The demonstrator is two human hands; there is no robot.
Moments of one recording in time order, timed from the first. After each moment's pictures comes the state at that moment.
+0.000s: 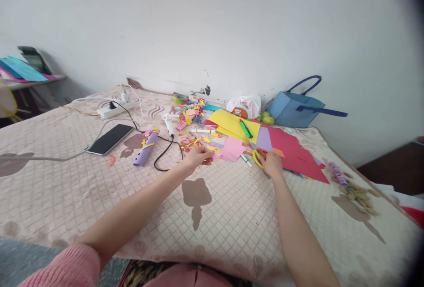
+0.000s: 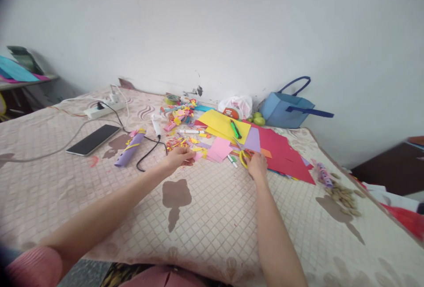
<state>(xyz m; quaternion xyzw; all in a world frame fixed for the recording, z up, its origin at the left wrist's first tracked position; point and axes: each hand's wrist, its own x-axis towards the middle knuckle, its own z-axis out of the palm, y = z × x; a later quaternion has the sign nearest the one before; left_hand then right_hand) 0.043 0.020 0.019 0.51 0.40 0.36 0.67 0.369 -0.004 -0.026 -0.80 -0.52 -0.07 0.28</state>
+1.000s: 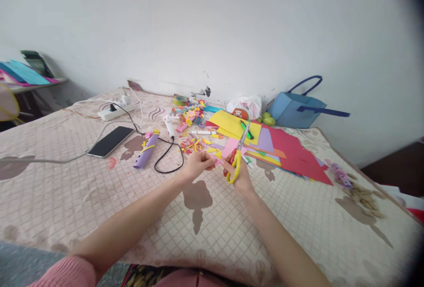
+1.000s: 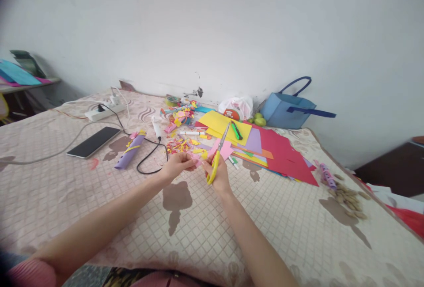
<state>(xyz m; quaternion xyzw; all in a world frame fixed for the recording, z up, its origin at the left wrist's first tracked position) 0.039 0.002 0.016 0.54 0.36 0.38 0.65 0.183 -0.043 0.014 -0.50 -0.46 0.42 0.61</state>
